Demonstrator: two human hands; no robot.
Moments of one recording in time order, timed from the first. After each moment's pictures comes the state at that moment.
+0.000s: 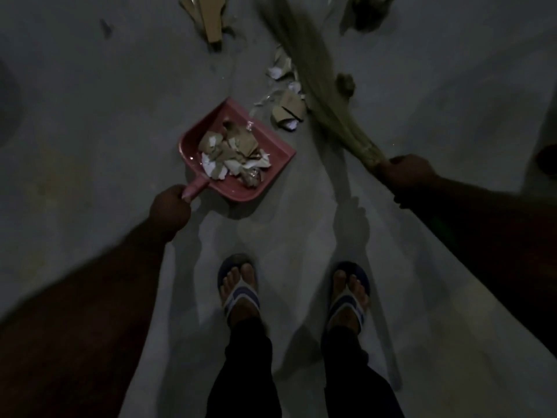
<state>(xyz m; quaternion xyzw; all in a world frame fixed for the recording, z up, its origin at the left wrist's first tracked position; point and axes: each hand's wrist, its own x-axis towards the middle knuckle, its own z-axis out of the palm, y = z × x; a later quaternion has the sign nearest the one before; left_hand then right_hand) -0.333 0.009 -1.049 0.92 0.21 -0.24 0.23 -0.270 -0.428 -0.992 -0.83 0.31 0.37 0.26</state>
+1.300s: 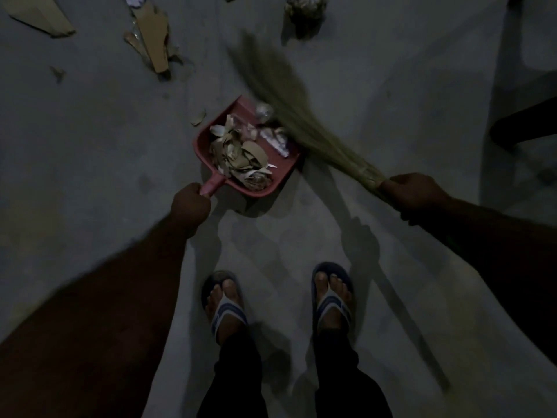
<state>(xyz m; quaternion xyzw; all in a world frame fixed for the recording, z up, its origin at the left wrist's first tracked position) -0.280 -0.103 -1.056 0.90 0.20 -0.27 0.26 -0.328 -0.521 -0.983 -0.82 0.33 0.37 0.28</state>
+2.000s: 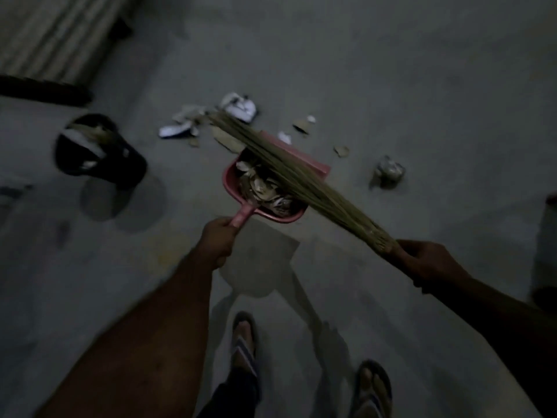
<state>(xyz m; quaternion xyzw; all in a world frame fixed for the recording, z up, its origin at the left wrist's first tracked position) -0.208 0.017 -0.771 0.74 0.39 -0.15 0.53 -0.214 -0.357 -0.720 -0.87 0.13 0.35 0.33</state>
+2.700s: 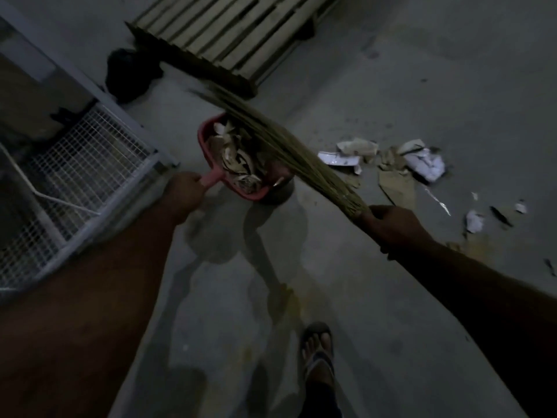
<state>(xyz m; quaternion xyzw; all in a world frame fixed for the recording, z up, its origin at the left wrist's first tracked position) -0.123 0.613 -0.690 0.83 0.46 -0.04 0.33 0.000 0.259 -0.718 -0.88 -0.07 0.37 0.30</state>
